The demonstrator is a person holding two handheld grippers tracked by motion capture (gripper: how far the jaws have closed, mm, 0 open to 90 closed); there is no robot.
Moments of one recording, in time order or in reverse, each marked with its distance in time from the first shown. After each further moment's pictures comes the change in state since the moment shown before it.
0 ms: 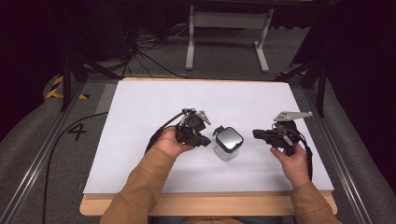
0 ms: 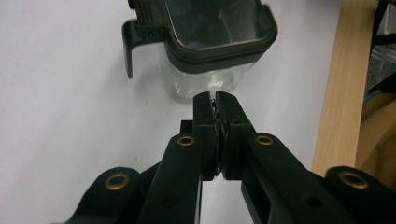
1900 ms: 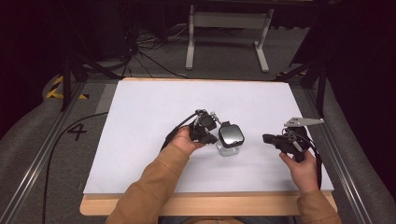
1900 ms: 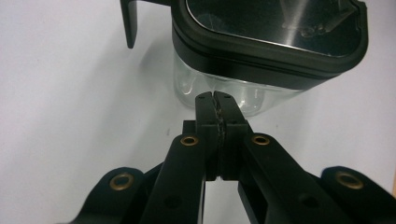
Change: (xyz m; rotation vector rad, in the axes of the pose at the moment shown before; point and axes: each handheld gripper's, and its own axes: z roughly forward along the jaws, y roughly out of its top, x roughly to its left) left arm 0.024 0.018 0.054 0.046 0.043 -0.030; right arm -0.009 -0.024 -0.020 0.006 -0.067 0.060
